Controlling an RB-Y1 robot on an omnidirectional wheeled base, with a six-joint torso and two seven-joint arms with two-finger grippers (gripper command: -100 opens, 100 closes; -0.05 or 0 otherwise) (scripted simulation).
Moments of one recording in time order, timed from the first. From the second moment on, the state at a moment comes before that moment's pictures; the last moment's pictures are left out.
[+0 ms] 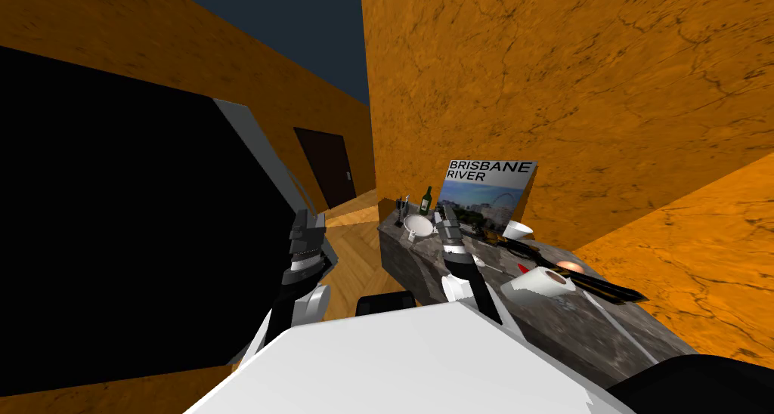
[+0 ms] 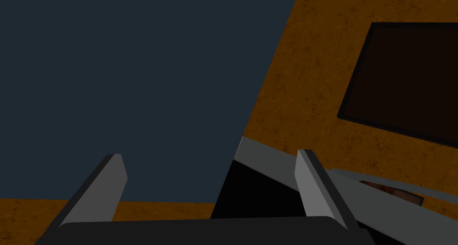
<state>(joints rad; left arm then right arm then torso) 0.50 -0.02 -0.06 -2.23 -0.04 -0.58 -0.08 0.54 -0.05 0.00 -2.23 0.00 -0.44 0.09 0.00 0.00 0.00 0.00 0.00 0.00</state>
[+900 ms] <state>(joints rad) 0.50 -0.02 -0.06 -2.23 -0.04 -0.58 -0.08 0.54 -0.29 0.02 -2.19 0.06 -0.33 0.19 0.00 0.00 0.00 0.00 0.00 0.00</state>
